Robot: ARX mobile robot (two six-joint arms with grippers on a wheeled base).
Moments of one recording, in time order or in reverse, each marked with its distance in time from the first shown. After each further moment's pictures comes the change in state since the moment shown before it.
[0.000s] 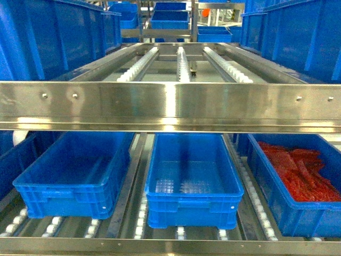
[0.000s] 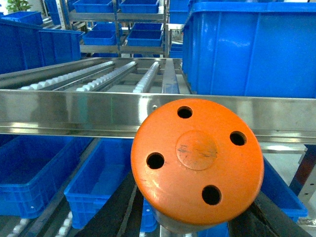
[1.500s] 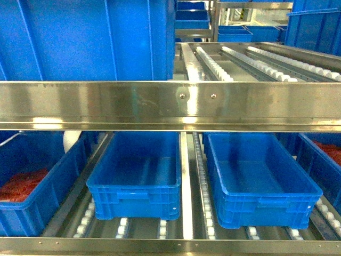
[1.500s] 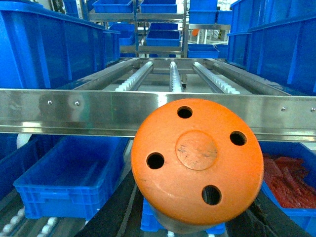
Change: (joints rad) left arm 0.000 0.000 0.000 0.000 -0.001 0.000; right arm 0.000 0.000 0.000 0.000 -0.005 0.000
